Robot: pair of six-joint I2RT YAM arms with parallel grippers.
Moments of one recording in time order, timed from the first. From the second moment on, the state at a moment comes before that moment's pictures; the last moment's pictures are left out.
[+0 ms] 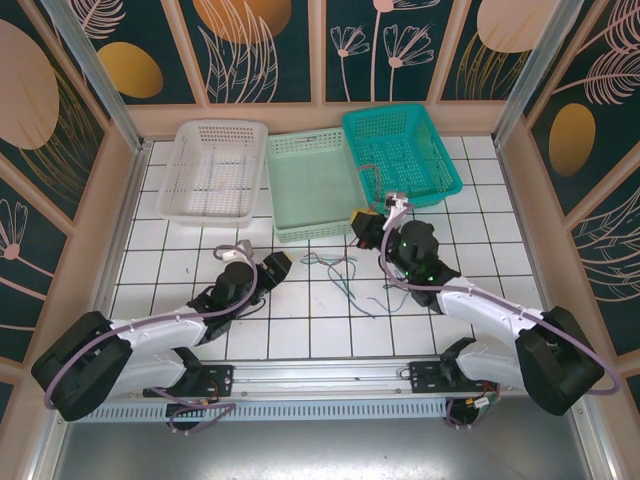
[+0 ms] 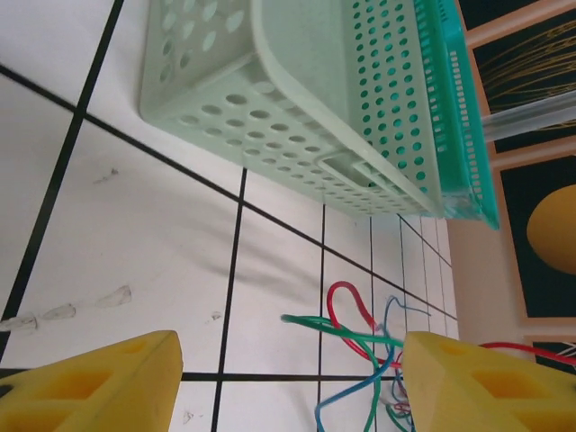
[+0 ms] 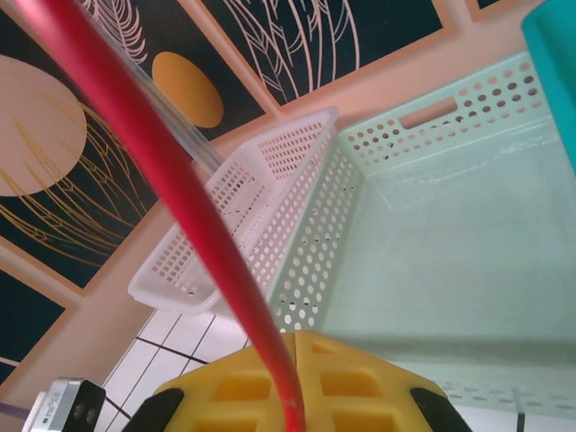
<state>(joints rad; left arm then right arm) -0.75 1.15 0.26 0.49 -0.13 -1.18 0.62 1.16 0.52 0.54 -0.08 0.60</state>
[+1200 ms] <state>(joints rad) -0.80 1.43 0.73 0.05 0.26 -0.10 0.59 1.28 0.70 0.30 -0.42 0.46</state>
